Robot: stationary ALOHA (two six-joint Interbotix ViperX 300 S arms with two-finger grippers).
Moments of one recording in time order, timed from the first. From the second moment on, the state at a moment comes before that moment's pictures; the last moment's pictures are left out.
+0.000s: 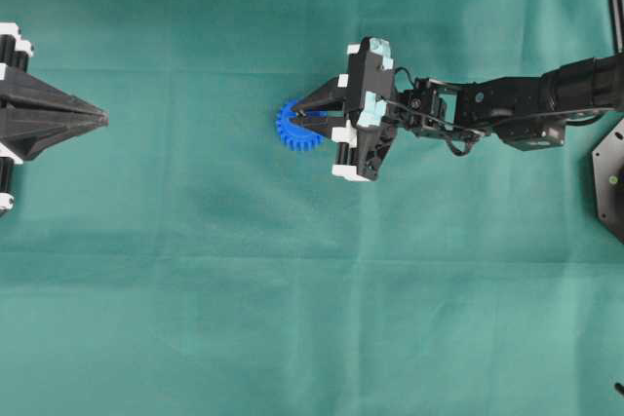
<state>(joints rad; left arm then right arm) 0.00 -0.97 1.21 -0.04 -0.30 -0.01 -0.17 0.23 0.72 0.02 -0.51 0.10</state>
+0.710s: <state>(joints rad) 0.00 -0.97 1.21 -0.04 -0.30 -0.01 -0.17 0.24 0.72 0.02 -0.52 0.10</state>
